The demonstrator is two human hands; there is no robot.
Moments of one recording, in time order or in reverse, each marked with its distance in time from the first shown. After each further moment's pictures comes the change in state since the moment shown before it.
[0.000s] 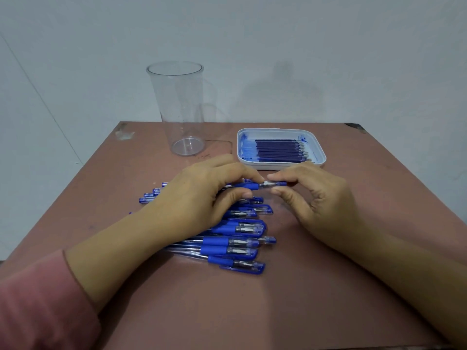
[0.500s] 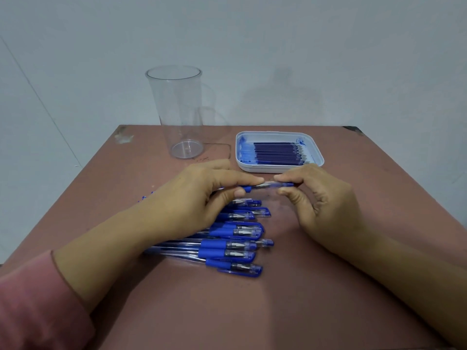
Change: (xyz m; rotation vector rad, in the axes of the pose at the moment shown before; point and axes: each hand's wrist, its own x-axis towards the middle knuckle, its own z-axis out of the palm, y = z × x) left_hand 0.001 0.002 -0.008 -0.086 -0.113 -0.047; right_hand -0.002 0.000 -0.003 -0.060 0.061 -0.013
